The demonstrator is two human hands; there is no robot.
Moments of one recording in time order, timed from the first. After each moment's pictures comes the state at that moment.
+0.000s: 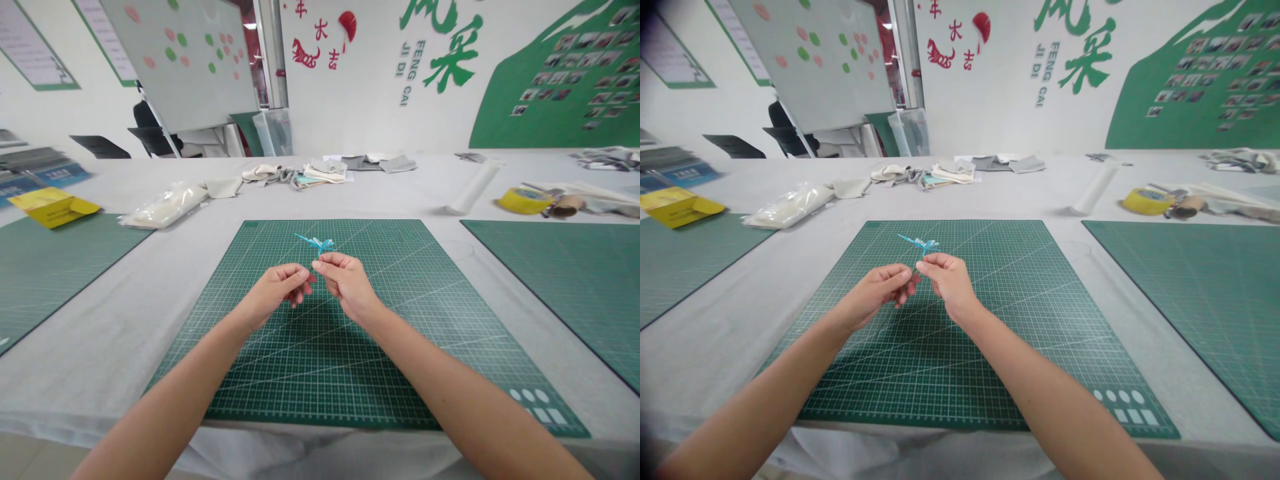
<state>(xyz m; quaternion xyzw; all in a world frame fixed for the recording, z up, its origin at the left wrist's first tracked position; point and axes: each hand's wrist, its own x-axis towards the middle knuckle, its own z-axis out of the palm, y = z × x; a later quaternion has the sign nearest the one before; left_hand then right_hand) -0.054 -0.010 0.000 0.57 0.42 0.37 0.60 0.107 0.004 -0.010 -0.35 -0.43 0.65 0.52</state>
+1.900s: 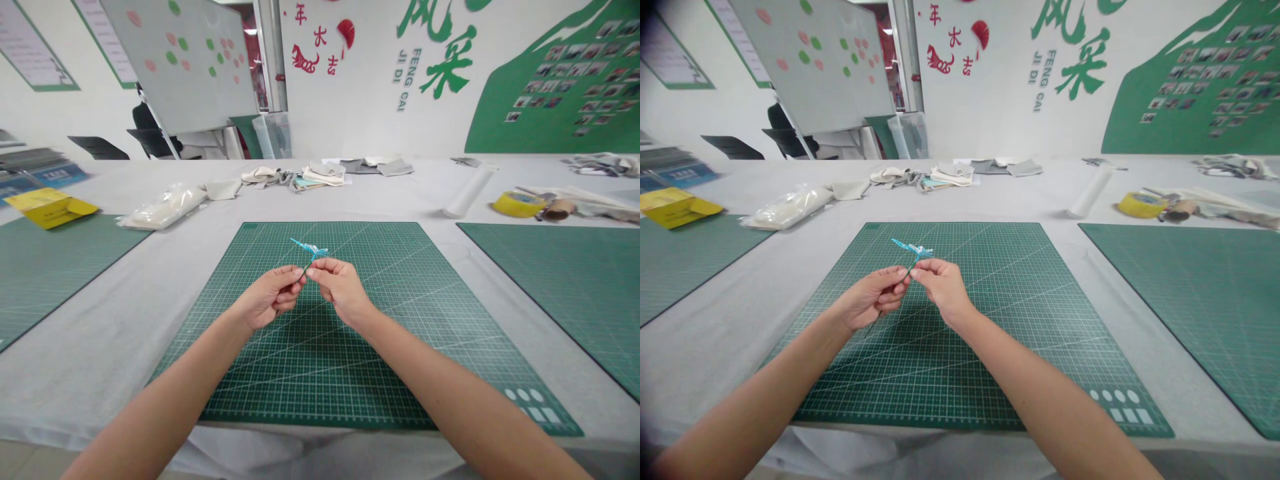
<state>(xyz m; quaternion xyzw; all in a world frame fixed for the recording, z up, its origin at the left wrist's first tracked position) -0.057 -0.004 -0.005 0.37 0.35 0.39 0.77 0.102 0.001 -0.015 -0.34 -0.44 0.65 0.51</state>
